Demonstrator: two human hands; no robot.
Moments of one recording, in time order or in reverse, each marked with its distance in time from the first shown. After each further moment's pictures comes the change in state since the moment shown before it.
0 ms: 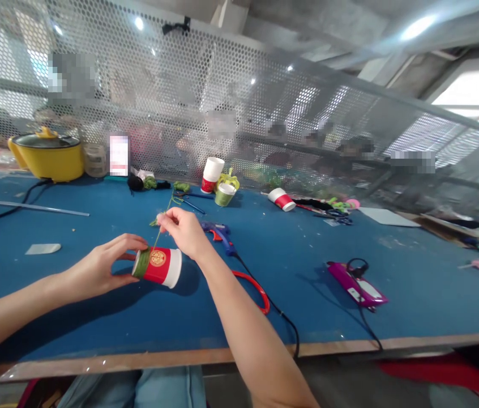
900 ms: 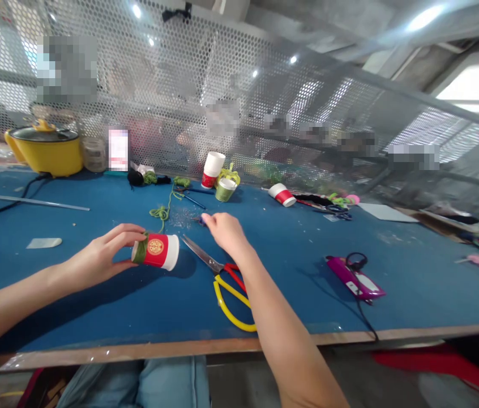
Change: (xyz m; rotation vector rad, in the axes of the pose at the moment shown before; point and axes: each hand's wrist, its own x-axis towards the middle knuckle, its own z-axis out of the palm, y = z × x) left_hand 0.000 -0.008 -0.004 0.247 0.055 0.115; right_hand -0.011 0.026 -0.062 -0.663 0.125 0.457
